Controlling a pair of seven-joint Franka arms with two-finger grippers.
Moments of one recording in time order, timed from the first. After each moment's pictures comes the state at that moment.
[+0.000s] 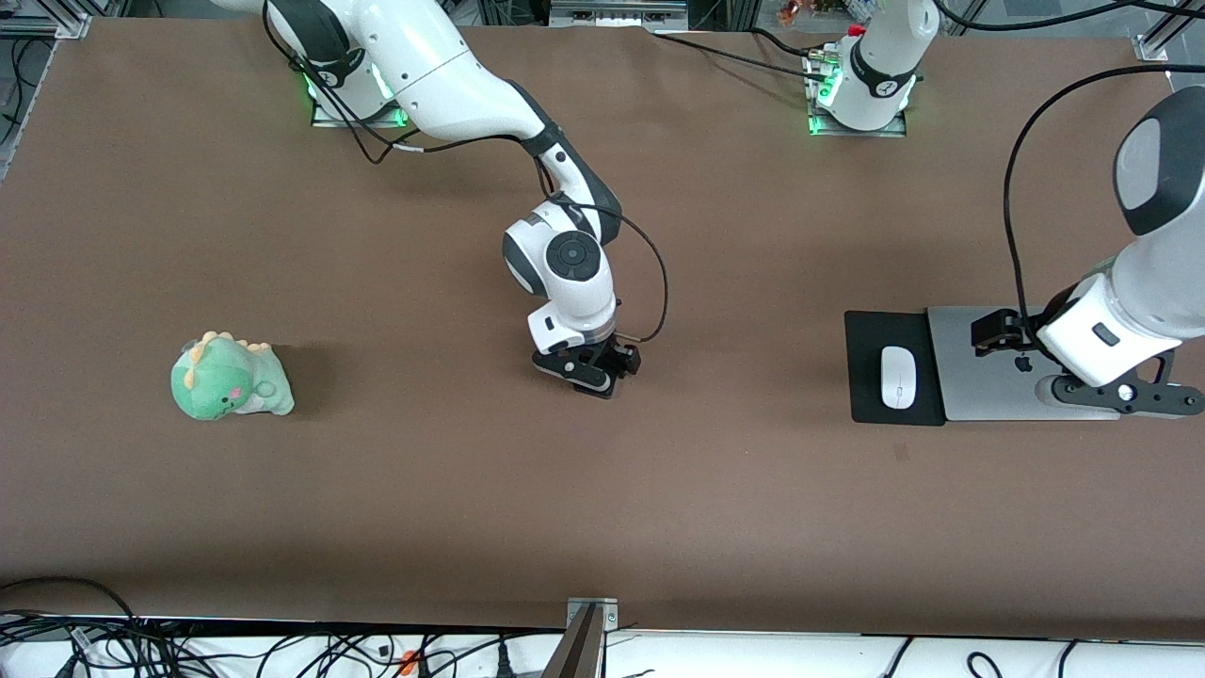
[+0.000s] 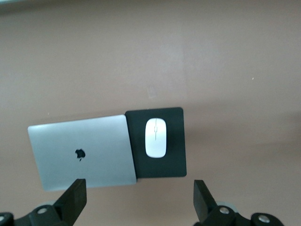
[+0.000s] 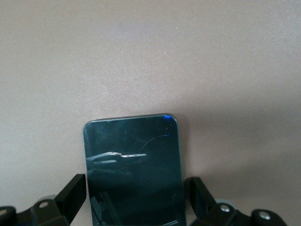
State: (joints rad) left arm 0.06 0.40 -0.17 -1.24 0.15 1.55 -0.01; right arm 0.81 0.96 -0.10 -1.32 0.04 2.45 1.11
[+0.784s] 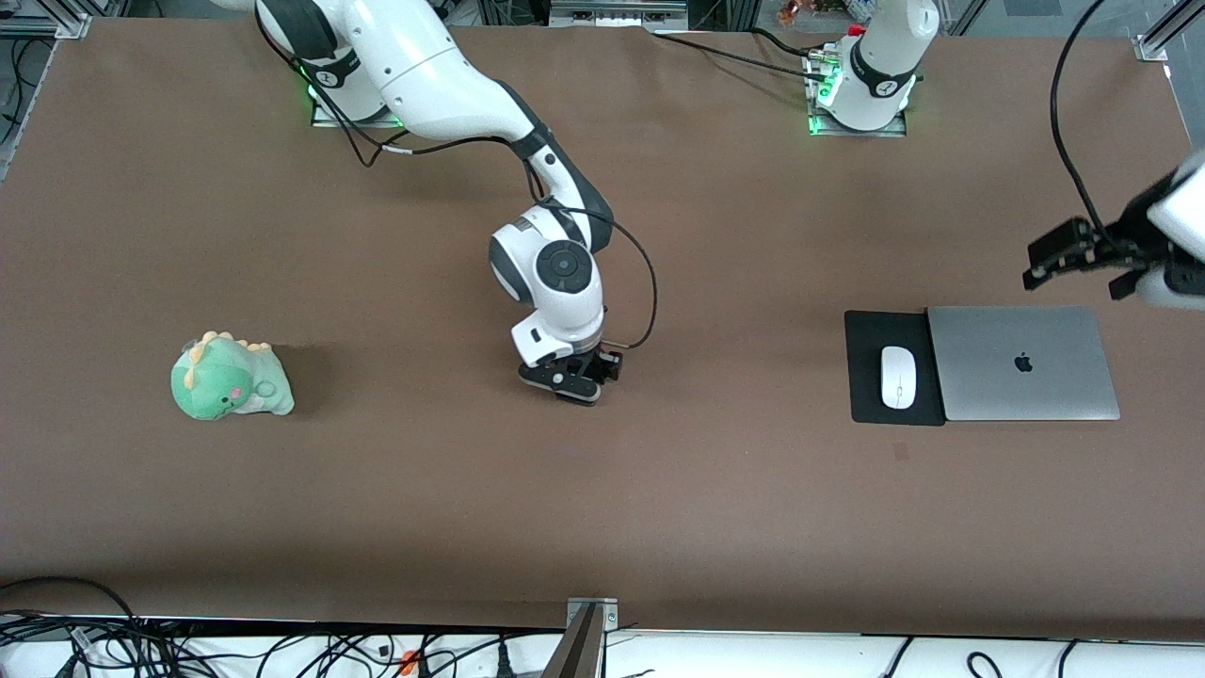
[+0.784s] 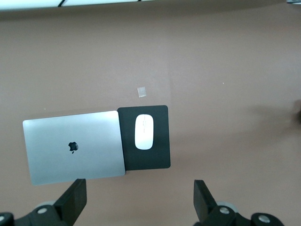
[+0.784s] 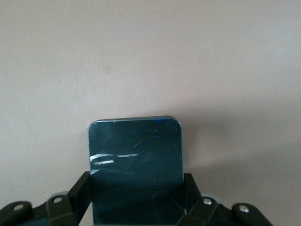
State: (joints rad) left arm 0.05 0.06 -0.06 -1.55 -0.02 1.67 0.07; right arm 0.77 0.92 -0.12 -1.28 0.02 2.29 0.94
